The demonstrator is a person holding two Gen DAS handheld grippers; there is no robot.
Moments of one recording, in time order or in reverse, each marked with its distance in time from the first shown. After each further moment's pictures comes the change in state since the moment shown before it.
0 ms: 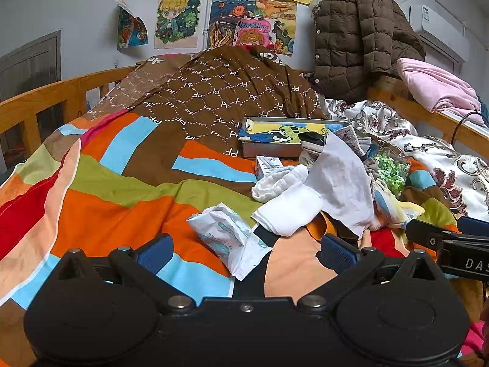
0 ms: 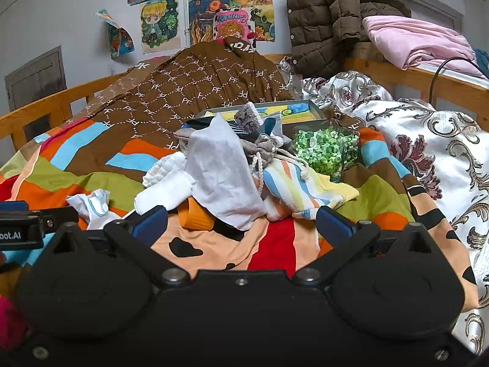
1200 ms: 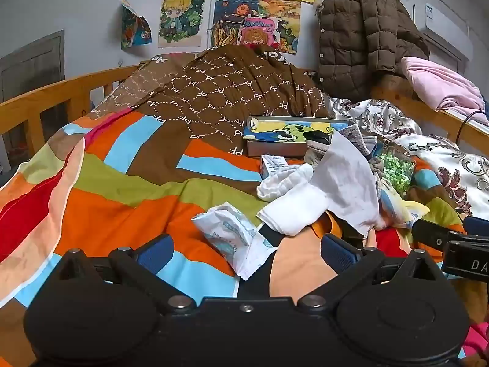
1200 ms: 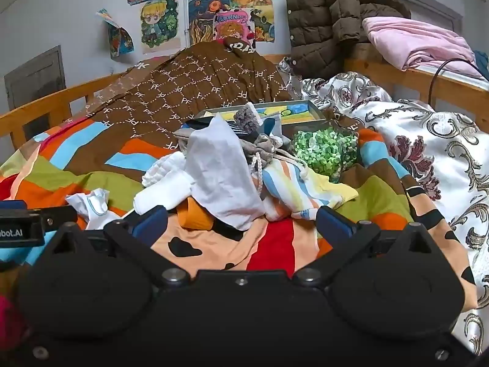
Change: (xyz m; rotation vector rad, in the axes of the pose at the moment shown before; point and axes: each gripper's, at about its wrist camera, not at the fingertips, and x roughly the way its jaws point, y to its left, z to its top) left arm 0.001 0.003 0.000 -0.001 0.002 0.010; right arm -0.002 0.001 0.001 -0.006 -0.005 -0.007
